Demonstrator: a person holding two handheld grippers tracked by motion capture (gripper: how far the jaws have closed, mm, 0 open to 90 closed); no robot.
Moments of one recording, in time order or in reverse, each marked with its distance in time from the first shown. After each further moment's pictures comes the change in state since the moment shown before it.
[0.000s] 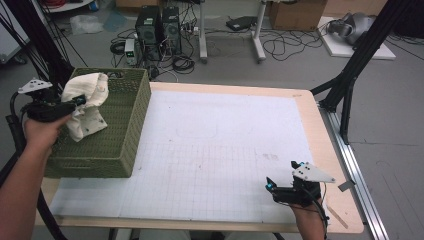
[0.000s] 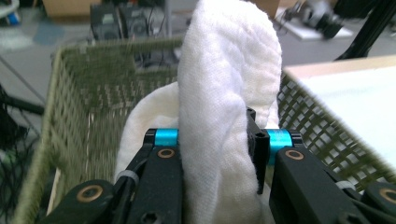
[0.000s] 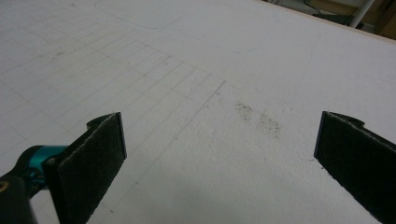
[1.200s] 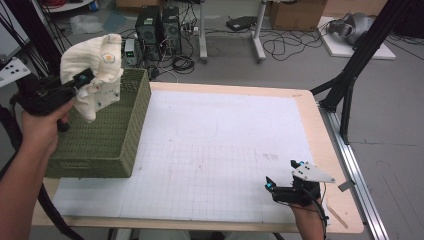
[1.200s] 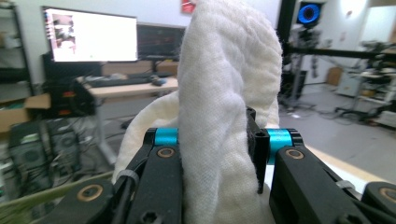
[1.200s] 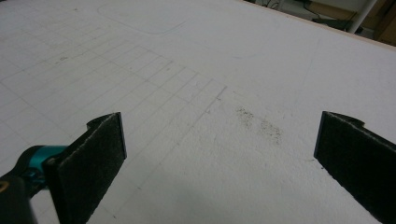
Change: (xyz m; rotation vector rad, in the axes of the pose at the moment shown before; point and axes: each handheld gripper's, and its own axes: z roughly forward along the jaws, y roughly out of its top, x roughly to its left) left arm -0.080 0.058 -0.048 -0.404 -0.330 0.064; right arm 0.001 0.002 -0.001 -0.013 0.000 -0.007
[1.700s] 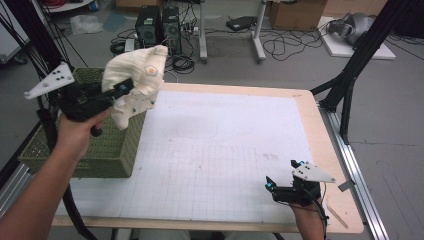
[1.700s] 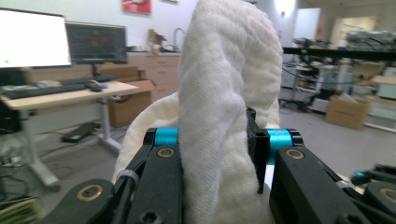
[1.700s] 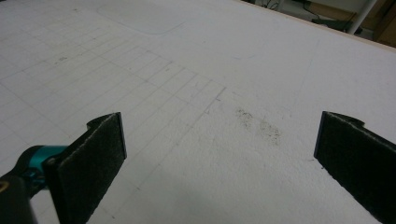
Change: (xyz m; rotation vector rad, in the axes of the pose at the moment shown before) left arm -0.063 -0.012 0.045 0.025 -0.222 0.007; right arm -0.001 0.000 0.000 -0.002 0.001 -0.003
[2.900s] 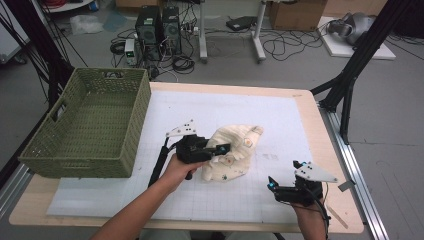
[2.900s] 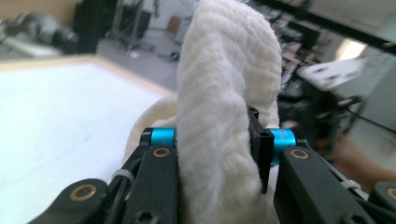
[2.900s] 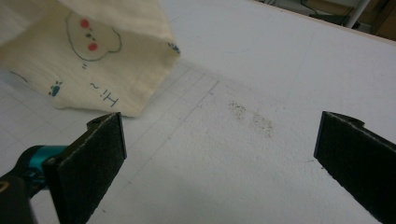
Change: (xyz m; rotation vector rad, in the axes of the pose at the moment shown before) left arm -0.096 -0.177 0.151 0.239 -0.339 -0.289; right arm -0.006 -0.004 -0.001 0.010 -0.009 0.018
